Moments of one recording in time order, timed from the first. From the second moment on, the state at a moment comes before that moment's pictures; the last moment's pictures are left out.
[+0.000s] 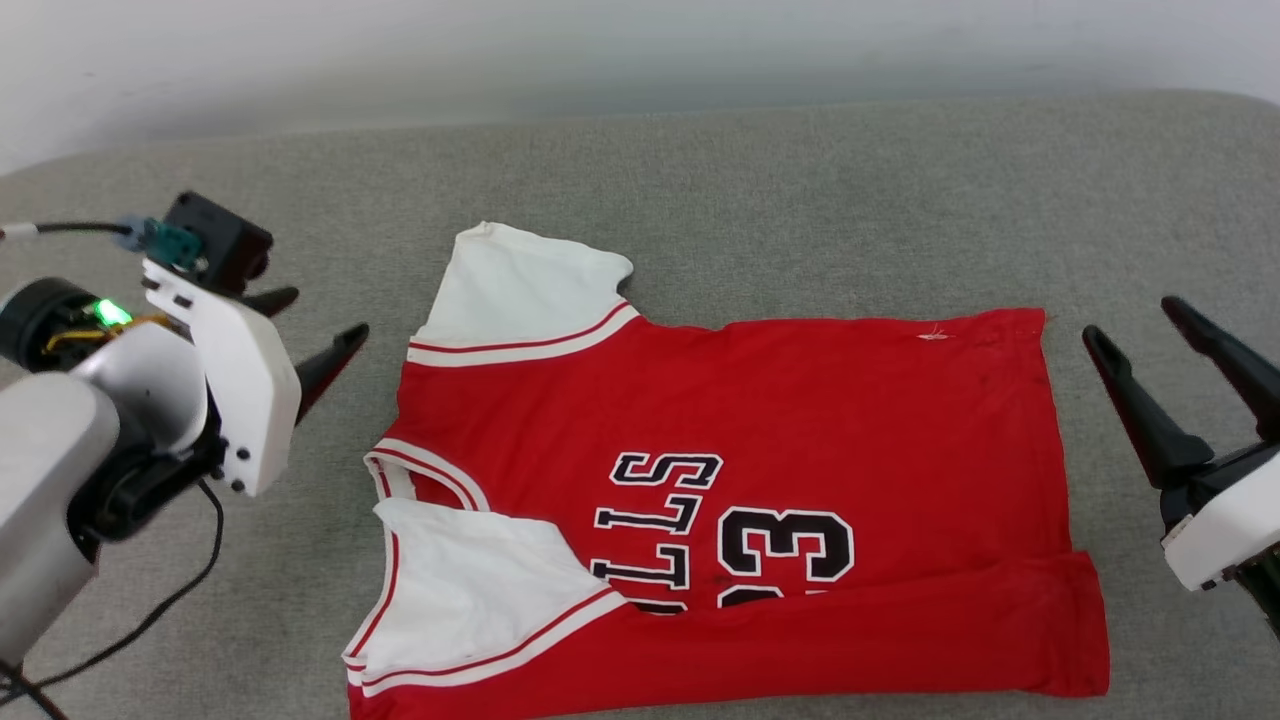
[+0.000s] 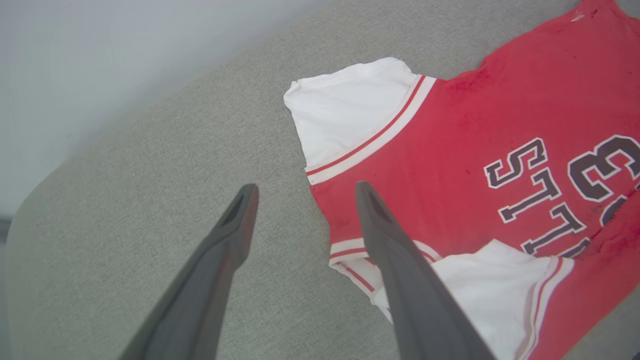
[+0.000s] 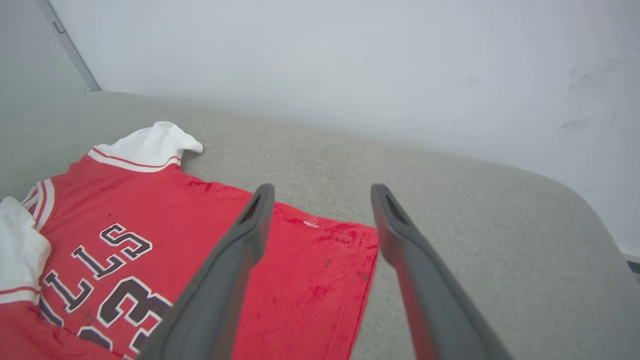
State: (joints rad) left arm -0.83 0.92 -0.94 0.12 -0.99 -0.02 0.35; right arm -0.22 -0.60 0.20 -0.05 0.59 0.13 0.12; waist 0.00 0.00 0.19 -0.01
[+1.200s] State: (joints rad) left arm -1.43 0.80 -1.00 0.51 -1.02 -0.12 1.00; right arm -0.19 -0.28 0.11 -0.17 0.36 0.13 -0.16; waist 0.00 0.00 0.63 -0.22
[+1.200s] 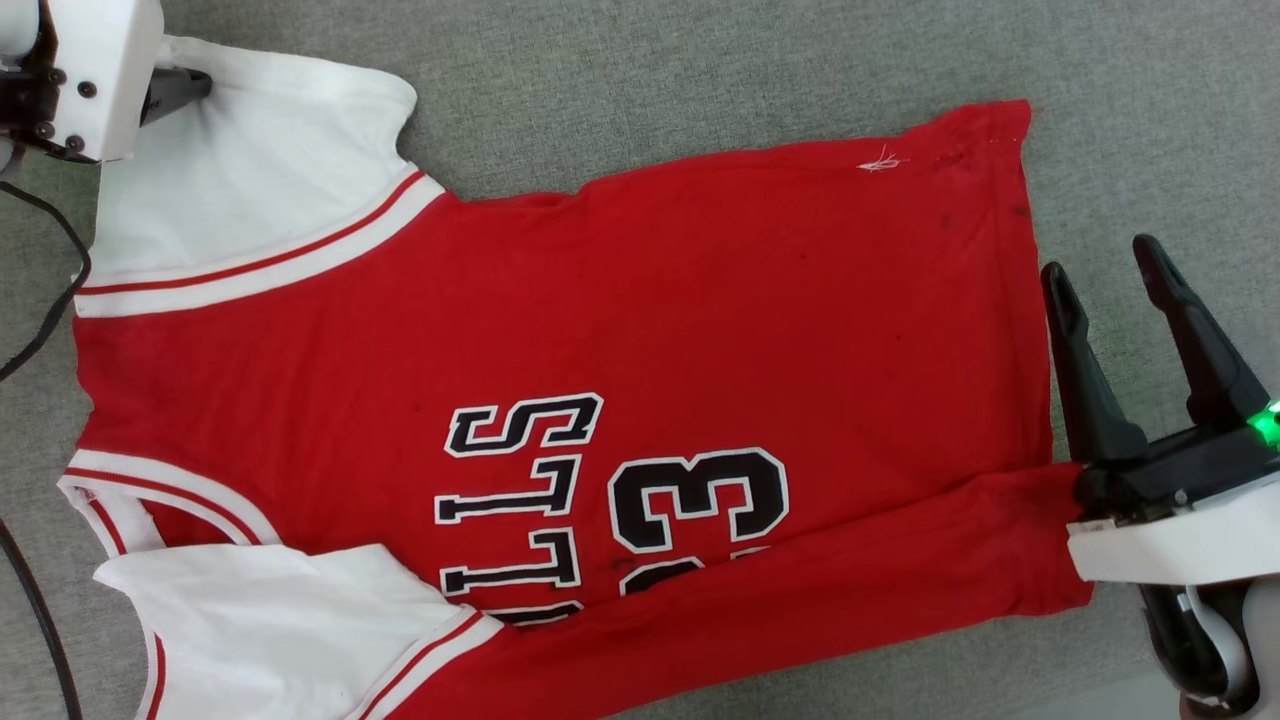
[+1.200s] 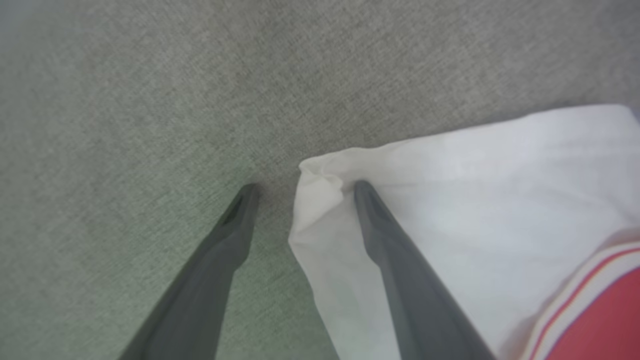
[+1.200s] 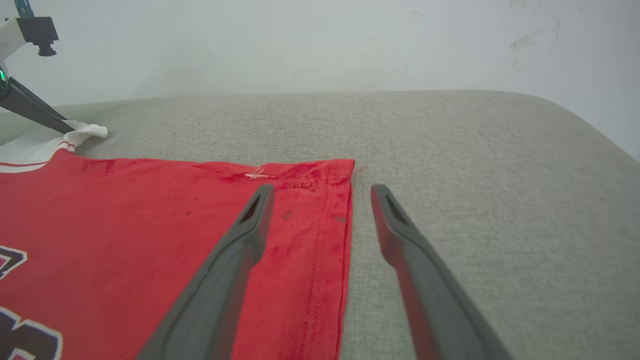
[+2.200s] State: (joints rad) left arm -1.42 0.78 -1.17 0.28 -1.09 -0.13 0.76; right arm -0.81 -0.82 0.45 0.03 0.75 0.13 0.89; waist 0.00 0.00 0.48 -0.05
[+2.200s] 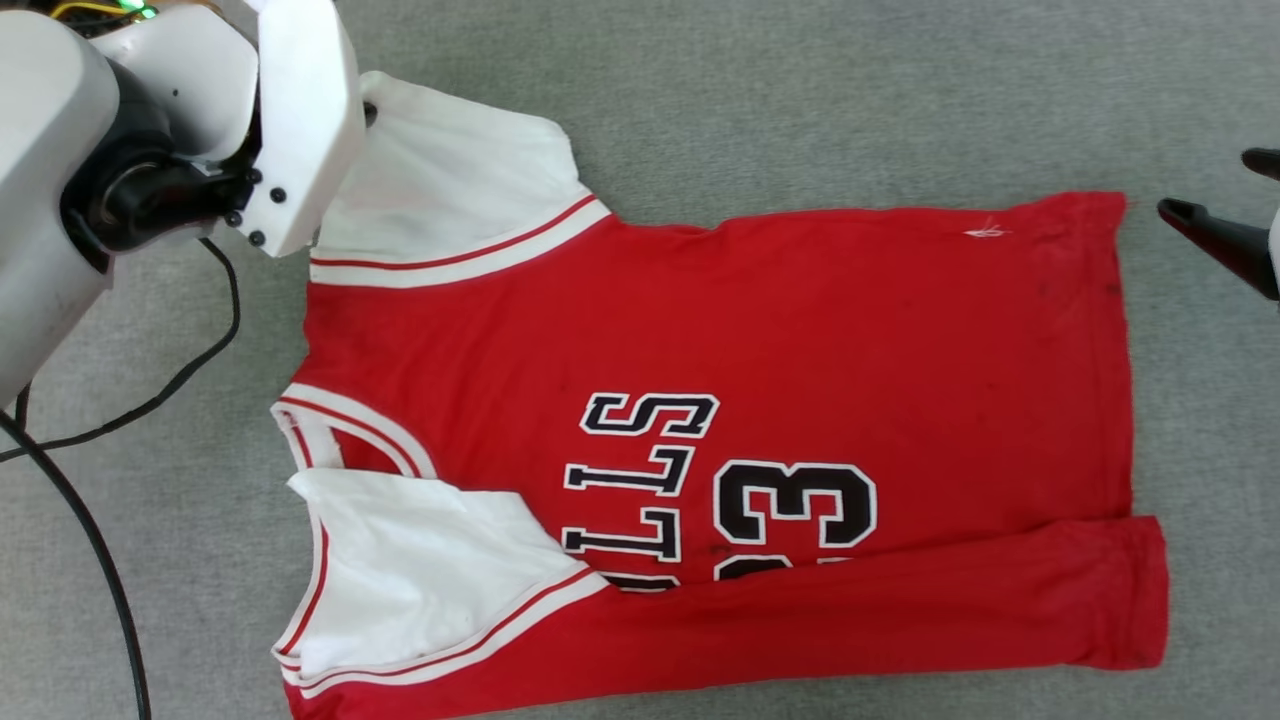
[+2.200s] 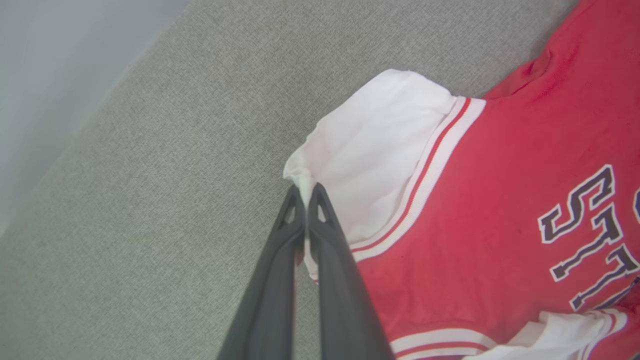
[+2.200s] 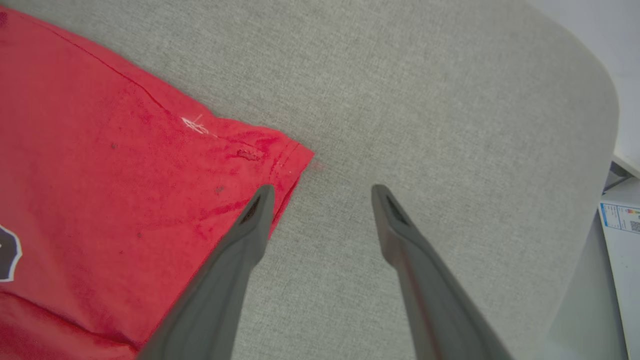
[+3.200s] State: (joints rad) left arm -1.41 0.80 -1.26 0.19 -1.12 -0.13 0.57; right arm -0.89 -0.73 0.58 0.30 0.85 0.13 0.89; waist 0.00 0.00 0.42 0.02
